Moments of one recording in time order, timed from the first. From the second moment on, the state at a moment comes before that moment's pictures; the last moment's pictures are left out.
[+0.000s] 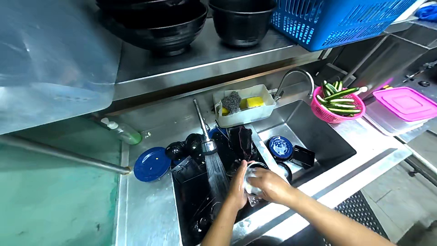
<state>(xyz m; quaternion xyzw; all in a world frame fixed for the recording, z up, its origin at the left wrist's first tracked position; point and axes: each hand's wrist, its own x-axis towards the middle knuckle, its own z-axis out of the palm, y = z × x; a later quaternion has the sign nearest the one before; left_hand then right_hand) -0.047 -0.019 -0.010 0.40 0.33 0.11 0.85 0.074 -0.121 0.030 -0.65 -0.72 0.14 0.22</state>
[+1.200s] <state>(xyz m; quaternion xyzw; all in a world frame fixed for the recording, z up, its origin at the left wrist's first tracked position) -0.131 -0.037 -0.106 0.79 0.48 -0.34 0.17 0.252 -0.208 -0.134 -0.95 -0.03 0.29 0.12</state>
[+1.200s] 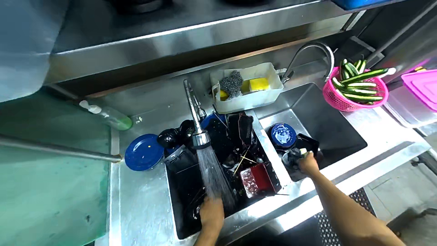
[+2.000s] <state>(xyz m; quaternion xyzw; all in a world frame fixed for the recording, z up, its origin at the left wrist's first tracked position) -0.168 -0.021 -0.126 0.76 0.53 -0.07 0.37 0.206 -0.216 -0.044 -0.88 -0.13 0.23 0.39</state>
